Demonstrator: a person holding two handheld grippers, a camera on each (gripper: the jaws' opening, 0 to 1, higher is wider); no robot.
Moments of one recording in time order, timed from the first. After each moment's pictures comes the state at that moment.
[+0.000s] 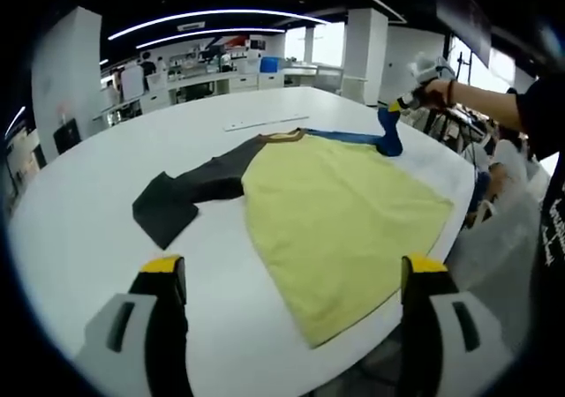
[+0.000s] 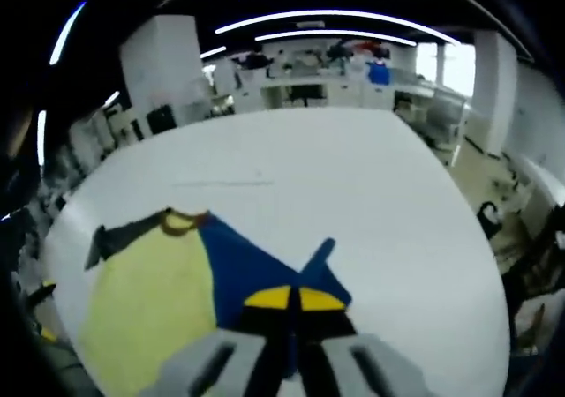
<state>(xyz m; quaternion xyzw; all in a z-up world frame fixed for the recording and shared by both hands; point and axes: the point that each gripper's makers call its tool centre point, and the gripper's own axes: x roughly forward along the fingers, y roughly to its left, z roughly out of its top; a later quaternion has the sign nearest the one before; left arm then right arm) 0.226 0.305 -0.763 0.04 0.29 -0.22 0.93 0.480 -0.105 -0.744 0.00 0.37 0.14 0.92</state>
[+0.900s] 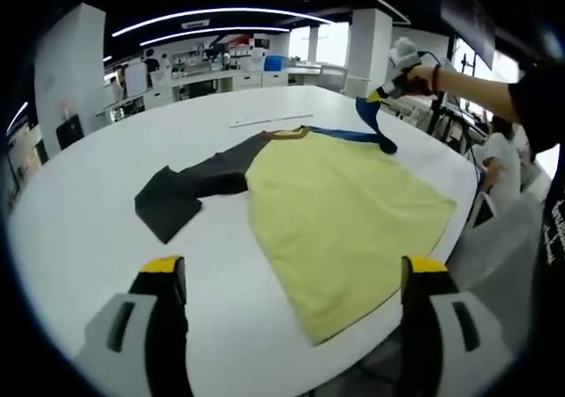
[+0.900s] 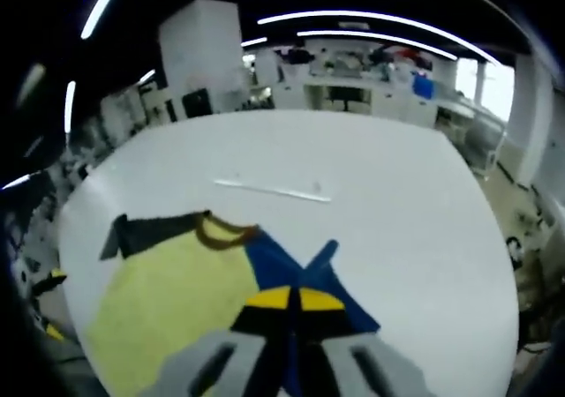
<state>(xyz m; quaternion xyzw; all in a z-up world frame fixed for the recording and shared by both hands) 0.224 0.304 -0.765 0.04 0.30 -0.21 0.93 0.513 -0.016 -0.732 -0.05 0.37 0.23 0.90</state>
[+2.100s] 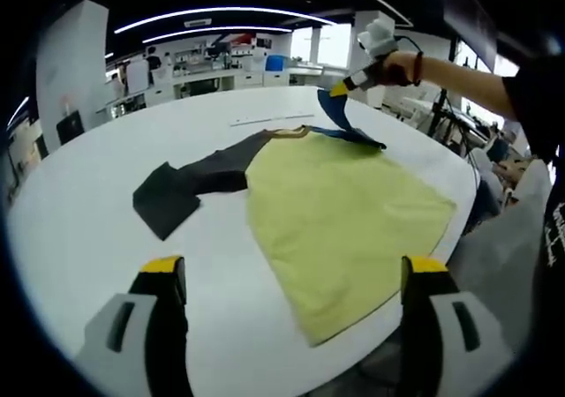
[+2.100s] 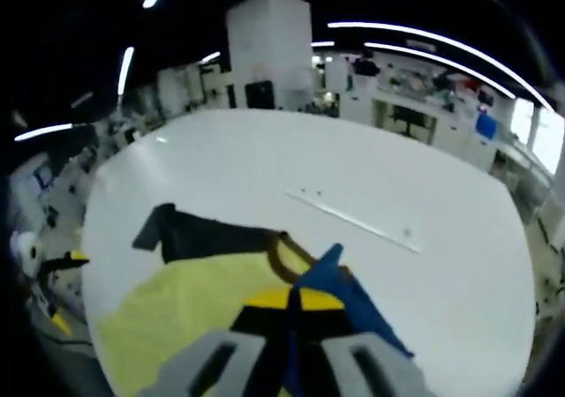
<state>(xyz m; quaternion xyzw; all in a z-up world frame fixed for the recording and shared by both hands) 0.224 0.308 -0.771 0.02 0.30 -0.21 0.93 0.508 0.112 -0.724 -0.10 0.33 0.37 0.86</state>
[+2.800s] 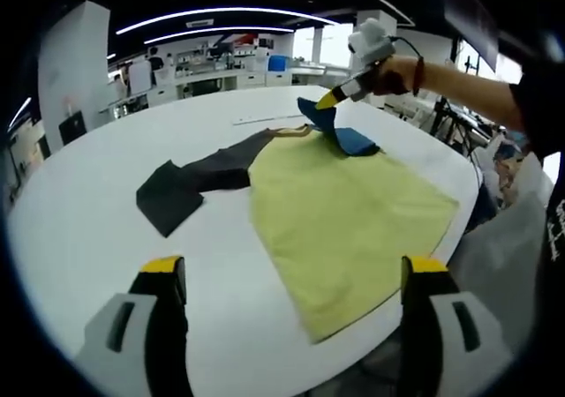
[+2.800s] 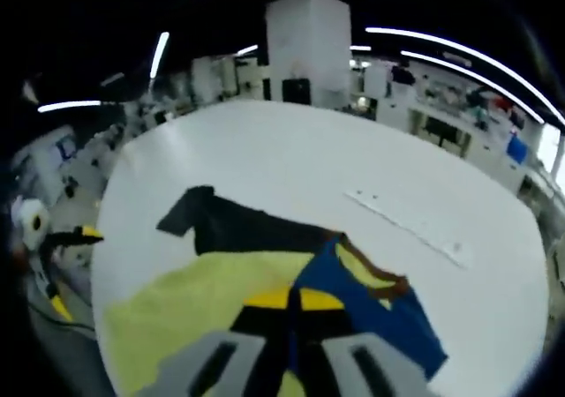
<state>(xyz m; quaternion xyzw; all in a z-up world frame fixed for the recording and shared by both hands) 0.221 0.308 -0.770 0.03 0.30 -0.20 0.93 0.460 0.174 -0.752 -0.14 0.33 0.44 0.82</state>
